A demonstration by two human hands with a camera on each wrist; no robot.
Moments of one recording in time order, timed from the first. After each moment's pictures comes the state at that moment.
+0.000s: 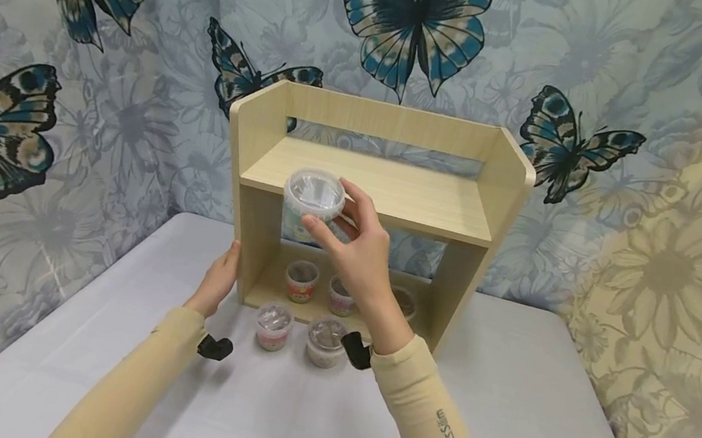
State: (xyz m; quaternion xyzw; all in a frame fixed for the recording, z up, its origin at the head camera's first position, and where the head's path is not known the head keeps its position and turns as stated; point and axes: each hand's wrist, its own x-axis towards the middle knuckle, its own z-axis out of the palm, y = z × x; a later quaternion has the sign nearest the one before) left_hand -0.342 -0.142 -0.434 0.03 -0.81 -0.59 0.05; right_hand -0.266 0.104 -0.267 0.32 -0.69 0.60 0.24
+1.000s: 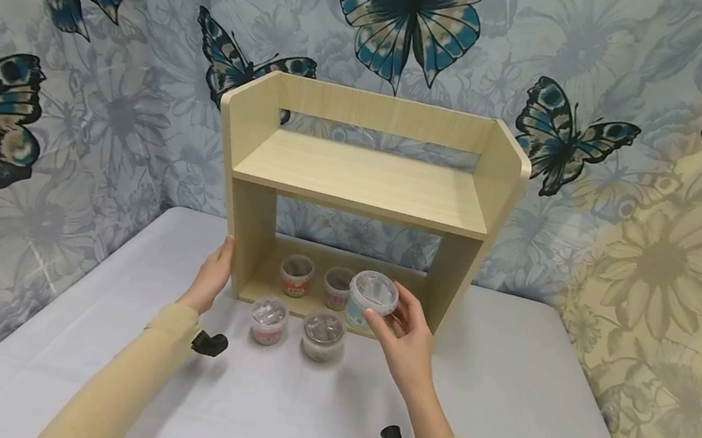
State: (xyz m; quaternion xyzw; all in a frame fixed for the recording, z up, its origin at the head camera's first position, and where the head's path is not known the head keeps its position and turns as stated) left_hand -0.342 -0.141 -0.434 0.04 -0.80 -0.60 0.04; right_hand -0.231 0.191 -0.387 0.16 -0.74 0.62 0.17
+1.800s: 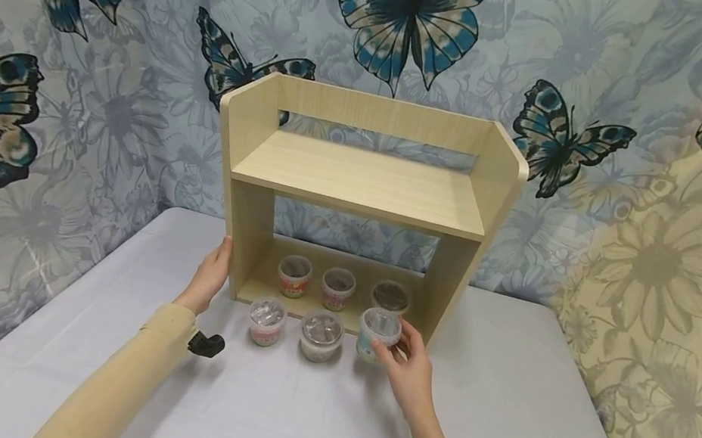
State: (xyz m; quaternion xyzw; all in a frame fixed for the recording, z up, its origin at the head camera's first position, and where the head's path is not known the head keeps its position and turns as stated) left_hand -0.343 -0.143 -0.437 0.03 -0.80 -0.60 0.02; right_hand -0.237 0.216 -0.447 0.04 -0.81 0.58 0.11
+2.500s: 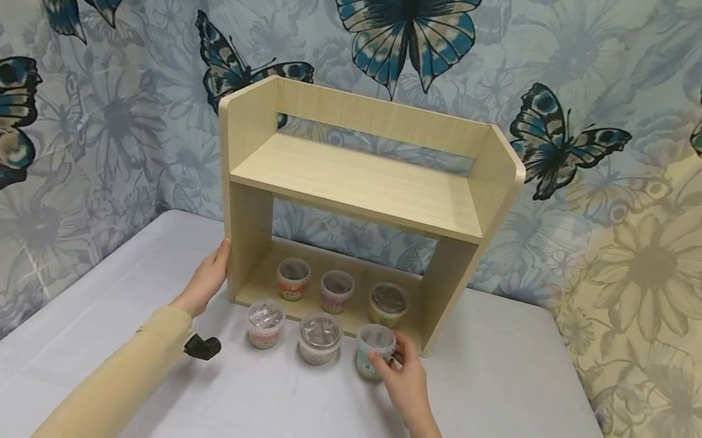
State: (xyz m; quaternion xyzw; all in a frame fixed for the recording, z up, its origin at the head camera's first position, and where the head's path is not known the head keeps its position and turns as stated) left_hand -0.342 -0.146 -0.436 0.02 -0.80 -0.60 0.02; right_hand -0.244 0.223 -0.470 0.02 -0.85 0.53 0.06
